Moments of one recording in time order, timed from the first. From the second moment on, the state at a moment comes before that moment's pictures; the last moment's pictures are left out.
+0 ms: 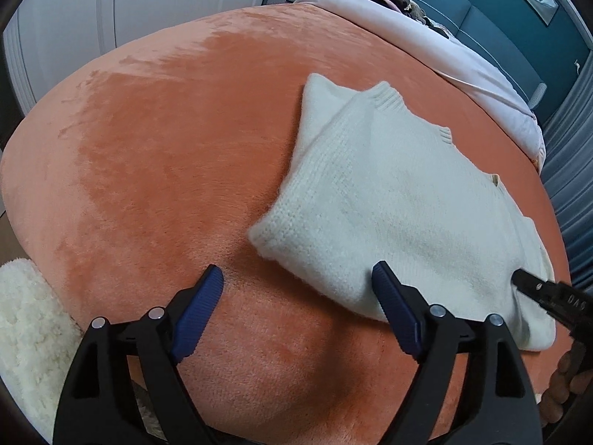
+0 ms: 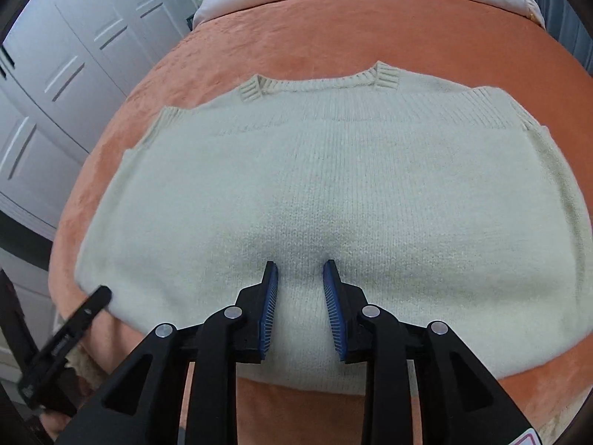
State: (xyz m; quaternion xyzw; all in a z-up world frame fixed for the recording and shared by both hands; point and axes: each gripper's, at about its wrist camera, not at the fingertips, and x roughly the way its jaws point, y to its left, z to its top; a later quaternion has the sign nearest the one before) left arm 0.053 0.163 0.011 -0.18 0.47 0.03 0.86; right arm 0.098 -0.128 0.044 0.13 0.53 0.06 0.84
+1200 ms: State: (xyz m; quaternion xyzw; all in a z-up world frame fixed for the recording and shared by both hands) left arm 0.136 0.184 0.043 -0.37 0.47 0.01 0.81; right arm 0.147 -0.128 0.019 0.11 0.52 0.05 0.84
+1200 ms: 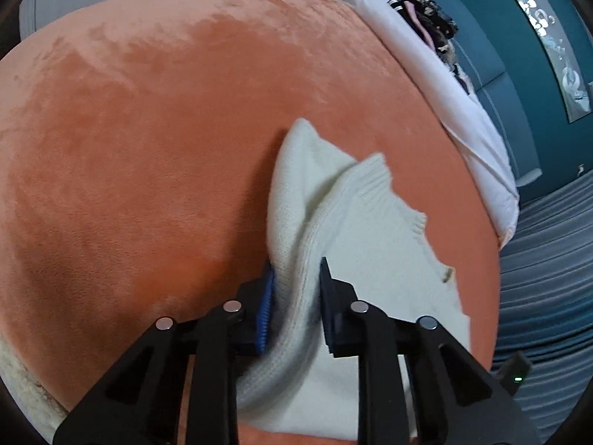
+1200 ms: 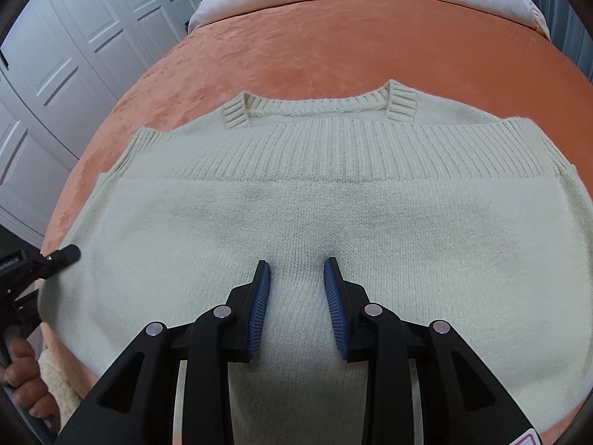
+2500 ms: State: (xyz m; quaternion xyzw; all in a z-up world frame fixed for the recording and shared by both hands) left arm -0.002 0.022 0.107 -0.09 0.46 -0.21 0.86; right arm 0.120 -0.186 0.099 0.30 0.53 0.18 0.77
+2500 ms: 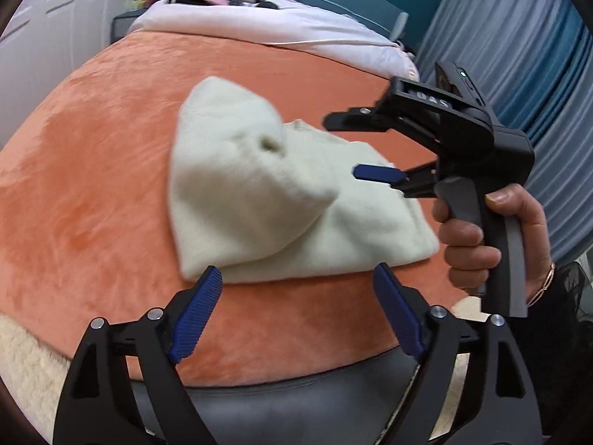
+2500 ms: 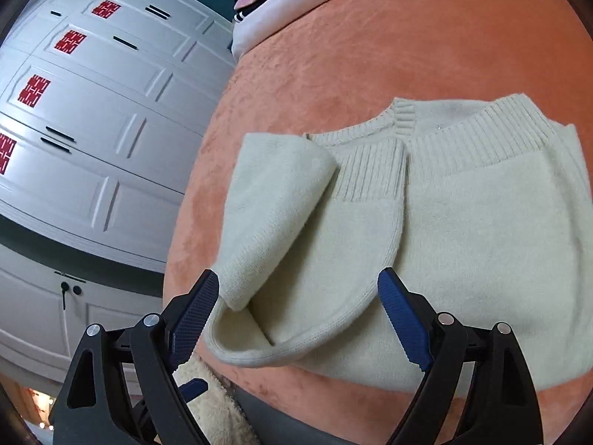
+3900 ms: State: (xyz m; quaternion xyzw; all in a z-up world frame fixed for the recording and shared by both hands) left arm 0.024 -0.069 0.049 -0.04 0.49 -0.22 0.85; right arm 0.076 -0.386 0.020 0.44 0.50 0.09 0.74
